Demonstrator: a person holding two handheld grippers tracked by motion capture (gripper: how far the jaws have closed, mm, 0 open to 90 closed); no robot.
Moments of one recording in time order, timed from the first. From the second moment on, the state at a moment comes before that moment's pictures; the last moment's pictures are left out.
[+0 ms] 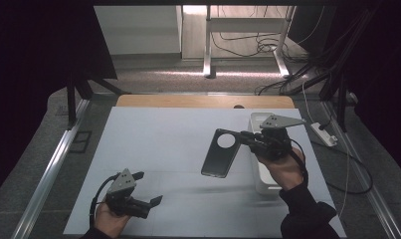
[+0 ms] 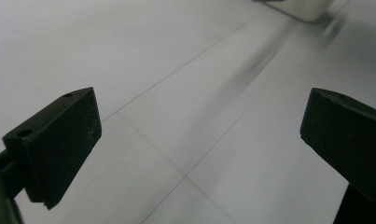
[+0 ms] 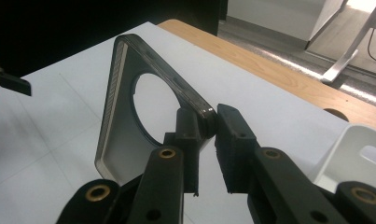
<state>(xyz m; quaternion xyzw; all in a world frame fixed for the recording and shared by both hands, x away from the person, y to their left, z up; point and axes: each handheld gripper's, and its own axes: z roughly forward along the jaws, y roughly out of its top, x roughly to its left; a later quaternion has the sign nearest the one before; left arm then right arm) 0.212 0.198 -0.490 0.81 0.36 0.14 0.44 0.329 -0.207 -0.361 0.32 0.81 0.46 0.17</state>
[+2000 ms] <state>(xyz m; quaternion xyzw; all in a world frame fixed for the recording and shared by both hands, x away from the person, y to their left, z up) 0.172 0.257 -0.506 0.77 0.46 0.19 0.41 0.388 -0.264 -0.311 0.33 0.79 0.44 0.26</state>
